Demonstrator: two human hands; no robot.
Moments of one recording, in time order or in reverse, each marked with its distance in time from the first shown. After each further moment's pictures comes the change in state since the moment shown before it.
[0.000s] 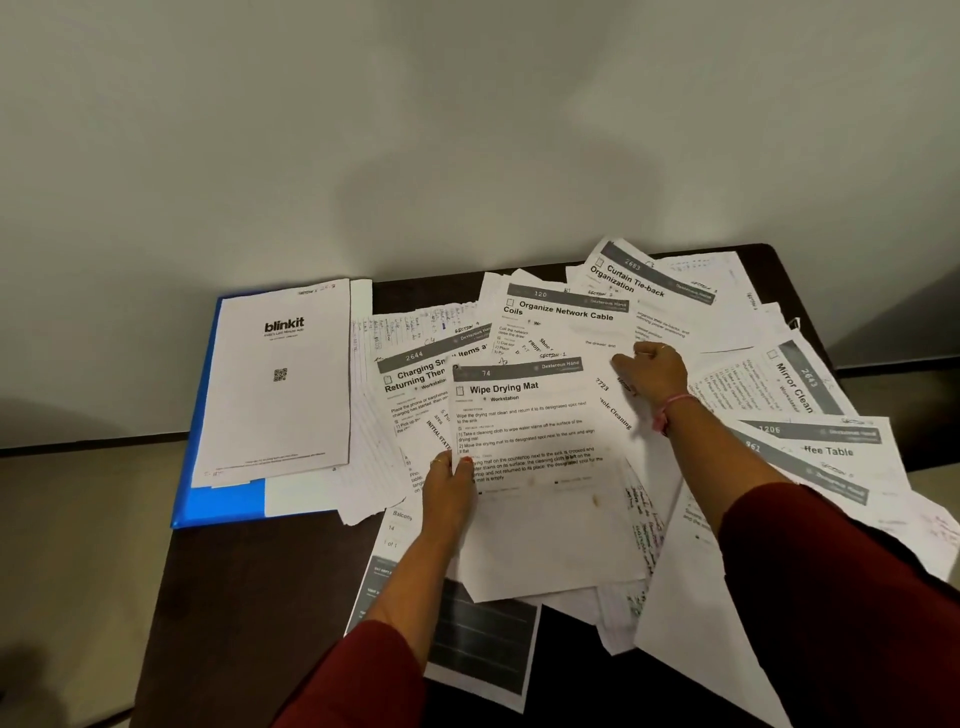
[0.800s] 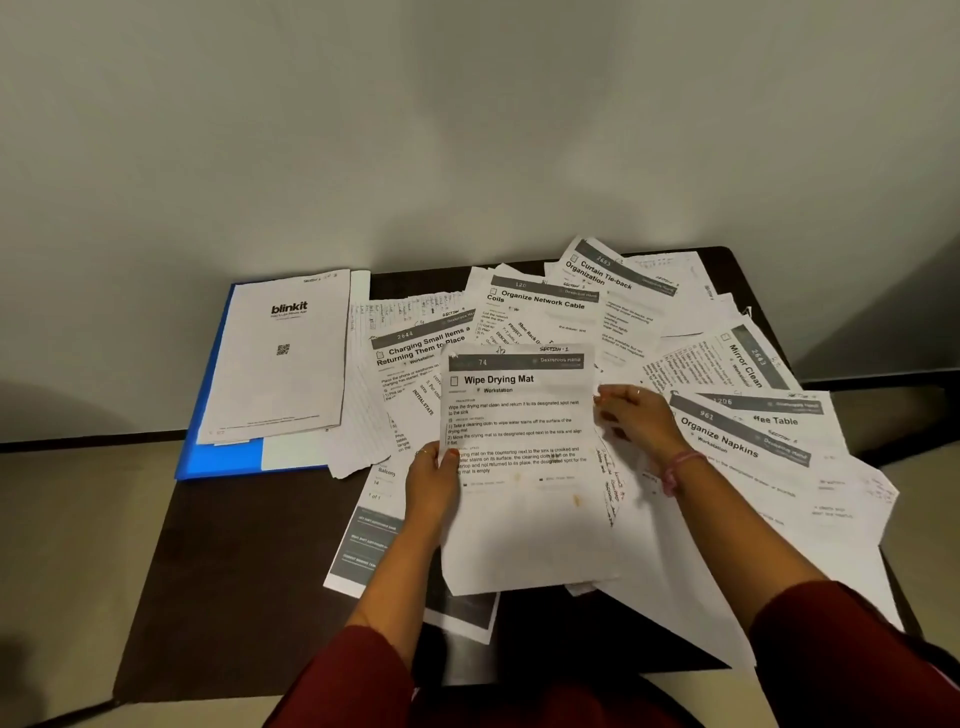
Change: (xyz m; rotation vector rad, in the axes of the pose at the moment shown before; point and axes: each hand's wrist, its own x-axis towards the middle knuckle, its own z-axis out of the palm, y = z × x) left_hand -0.064 -0.012 -0.004 -0.037 0.025 0.104; right_hand -0.119 0.040 -0.055 0.220 -0.279 -0.057
